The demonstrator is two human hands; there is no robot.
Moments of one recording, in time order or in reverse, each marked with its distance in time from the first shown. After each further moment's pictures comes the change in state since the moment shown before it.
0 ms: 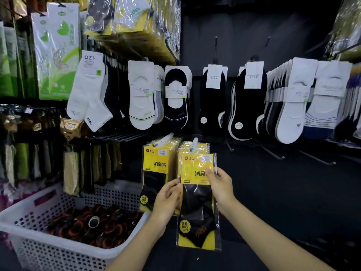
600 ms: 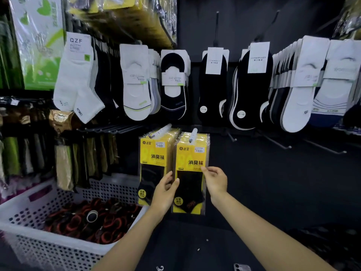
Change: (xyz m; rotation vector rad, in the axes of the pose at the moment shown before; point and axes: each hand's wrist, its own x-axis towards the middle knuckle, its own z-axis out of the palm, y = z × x) left_hand 0.051 -0.040 -0.009 0.302 0.041 0.012; right_hand 0.032 0.045 0.012 -0.107 0.184 0.167
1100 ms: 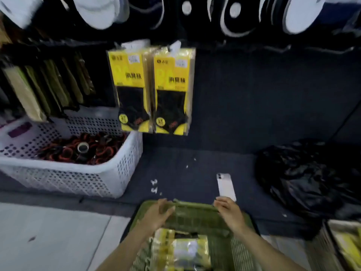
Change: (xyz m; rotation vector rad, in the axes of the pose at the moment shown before) left_hand -0.177 -0.200 0.022 0.319 -0.369 -0.461; right_hand -0.157 0.236 -0.165 -0.335 -0.196 0.402
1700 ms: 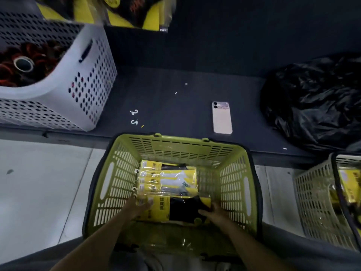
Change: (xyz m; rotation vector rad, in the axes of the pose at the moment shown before) left_hand -0.028 -0.169 0.077 0.066 -0.277 -0.389; right_hand -0.035 0.230 0.020 -0.163 -0.296 0.701
